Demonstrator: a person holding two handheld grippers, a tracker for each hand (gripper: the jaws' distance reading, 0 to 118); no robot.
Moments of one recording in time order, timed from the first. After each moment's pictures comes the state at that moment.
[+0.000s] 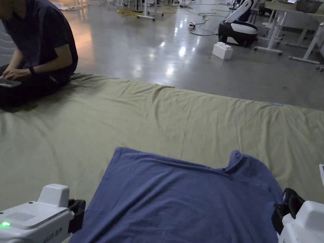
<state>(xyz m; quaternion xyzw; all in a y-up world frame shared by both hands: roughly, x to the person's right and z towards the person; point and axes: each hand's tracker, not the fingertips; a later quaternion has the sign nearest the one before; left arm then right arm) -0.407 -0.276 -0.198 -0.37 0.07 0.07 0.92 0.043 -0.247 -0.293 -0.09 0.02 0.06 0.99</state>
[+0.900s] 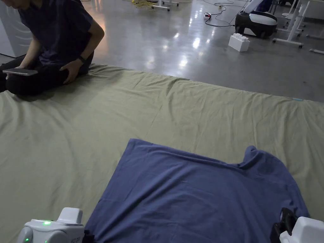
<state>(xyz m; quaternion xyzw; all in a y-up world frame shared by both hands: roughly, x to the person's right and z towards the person) -0.421 -0.377 -0.213 -0.53 0.14 0.10 0.83 0.032 -0.292 -0.289 -0.17 0.05 0.07 0.98</state>
